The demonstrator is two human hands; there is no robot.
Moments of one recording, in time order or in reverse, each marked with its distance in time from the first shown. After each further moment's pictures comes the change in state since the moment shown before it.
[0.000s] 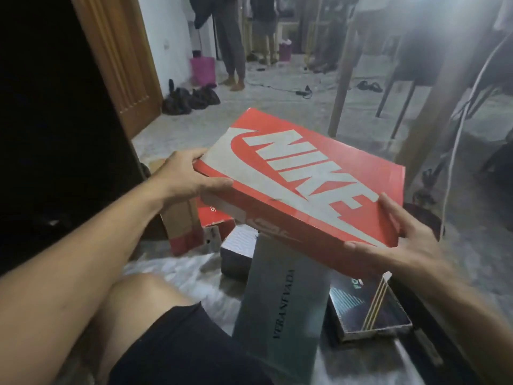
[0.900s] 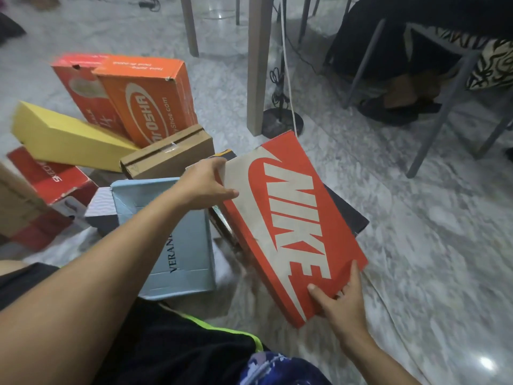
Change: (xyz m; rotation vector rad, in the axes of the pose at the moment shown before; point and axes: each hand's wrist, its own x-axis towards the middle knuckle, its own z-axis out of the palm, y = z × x) left_hand -0.050 0.040 0.277 0.285 -0.578 0.170; right_hand -0.253 0.219 -0.008 0.262 0.628 0.648
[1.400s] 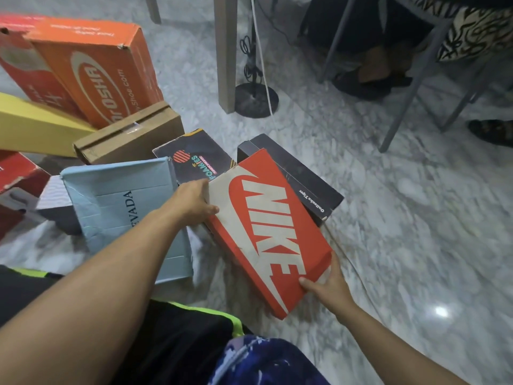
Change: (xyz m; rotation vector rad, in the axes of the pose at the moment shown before) left_hand 0.019 -0.043 0.081 0.190 -0.162 -0.092; right_hand 0.037 0.047 -0.041 -0.390 -0.088 0.117
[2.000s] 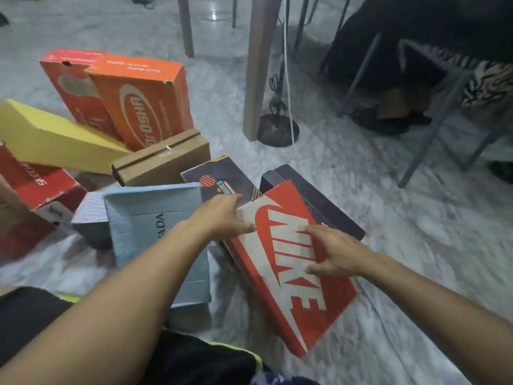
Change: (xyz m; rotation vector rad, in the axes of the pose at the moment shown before) left_hand -0.004 0.010 -0.034 0.038 0.005 0.149; right_hand 0.050 -0.173 -0.026 -0.980 -0.337 -0.631
